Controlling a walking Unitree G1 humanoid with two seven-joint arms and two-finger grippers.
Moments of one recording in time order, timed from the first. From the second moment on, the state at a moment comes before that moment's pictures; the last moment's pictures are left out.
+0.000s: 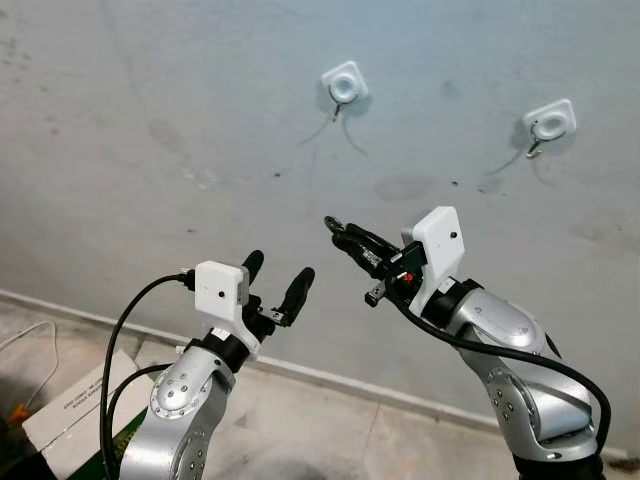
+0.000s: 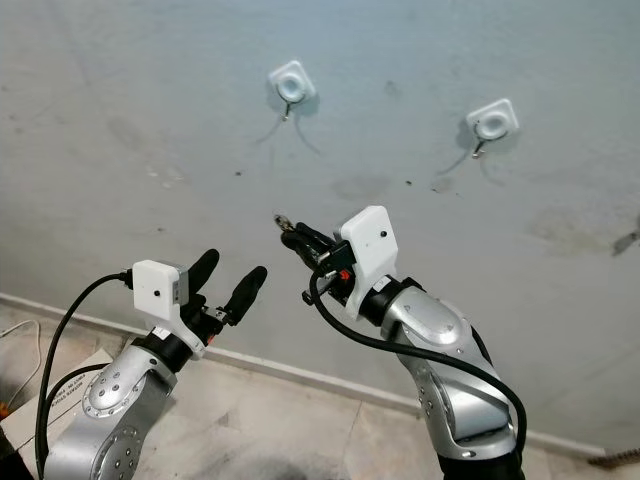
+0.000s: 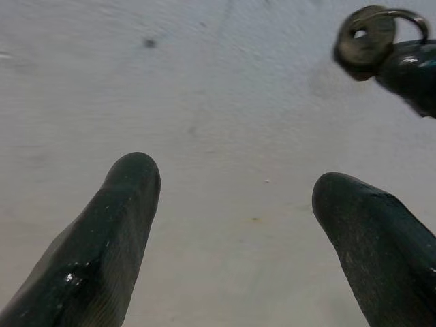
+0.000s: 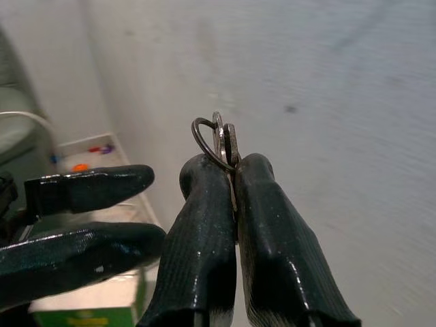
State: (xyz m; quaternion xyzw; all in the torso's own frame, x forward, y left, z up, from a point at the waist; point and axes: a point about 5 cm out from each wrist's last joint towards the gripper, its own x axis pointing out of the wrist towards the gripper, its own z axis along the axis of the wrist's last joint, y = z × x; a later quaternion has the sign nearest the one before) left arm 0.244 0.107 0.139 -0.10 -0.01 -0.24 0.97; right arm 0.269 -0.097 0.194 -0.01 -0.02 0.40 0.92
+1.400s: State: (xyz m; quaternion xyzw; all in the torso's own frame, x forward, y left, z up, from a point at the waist) left arm 0.246 0.118 0.142 -0.25 0.02 -0.36 0.90; right arm 0.260 -0.120 0.190 0.07 0.07 0.50 0.86
